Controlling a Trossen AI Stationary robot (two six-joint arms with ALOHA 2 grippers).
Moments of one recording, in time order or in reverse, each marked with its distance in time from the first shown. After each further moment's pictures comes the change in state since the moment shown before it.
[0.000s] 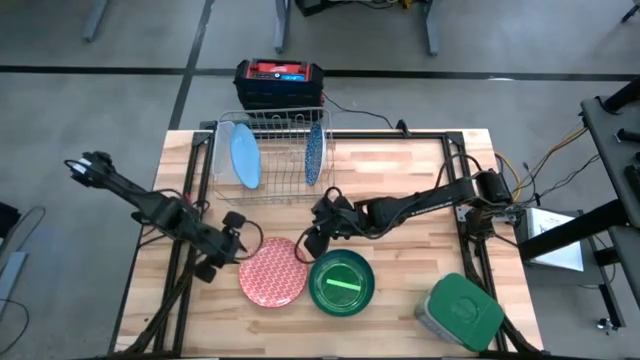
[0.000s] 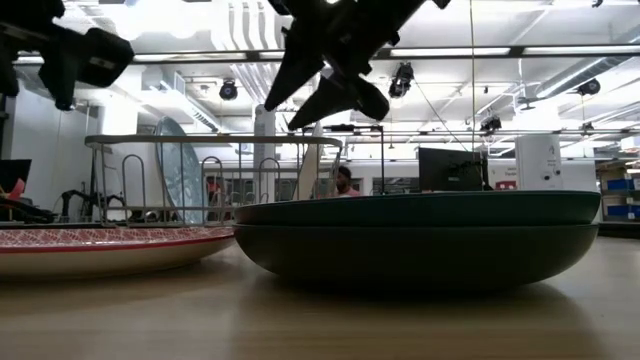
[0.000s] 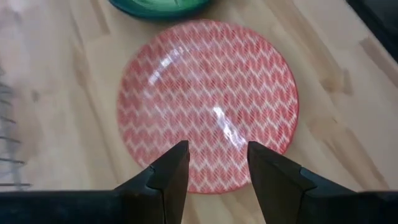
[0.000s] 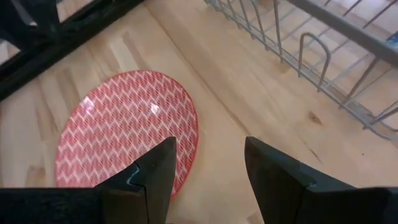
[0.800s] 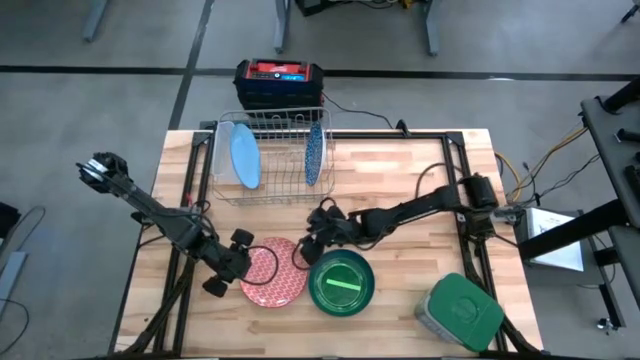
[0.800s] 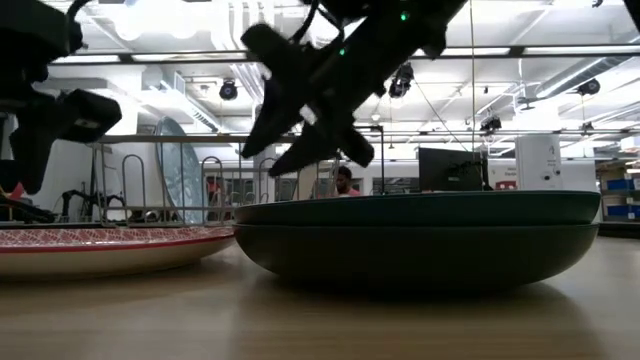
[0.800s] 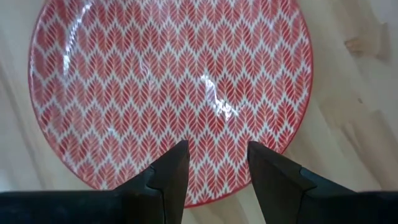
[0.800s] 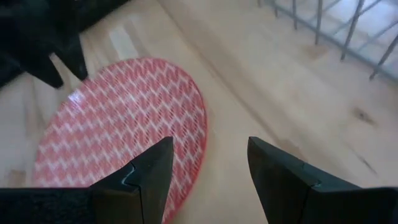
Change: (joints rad) left arm -0.085 0.247 -0.125 0.216 0.000 -0.129; right arm 0.009 0.113 -0.089 0.256 -0.009 -0.014
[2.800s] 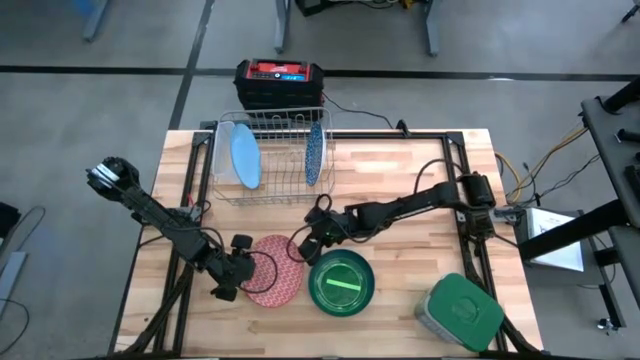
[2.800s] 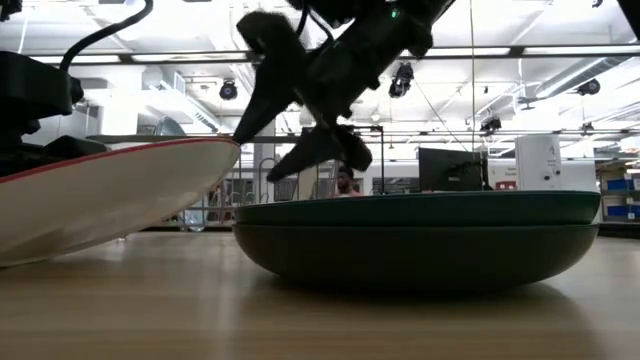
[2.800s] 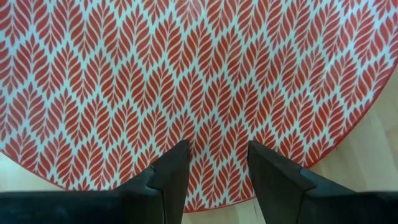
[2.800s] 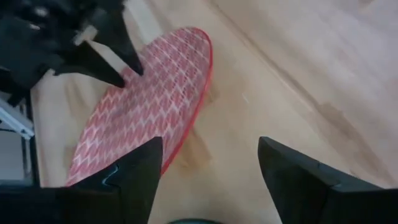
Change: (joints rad) left arm -0.071 0.193 -0.121 0.231 -0.126 -0.243; right arm -0.039 0.019 0.066 -0.099 -0.224 0.119
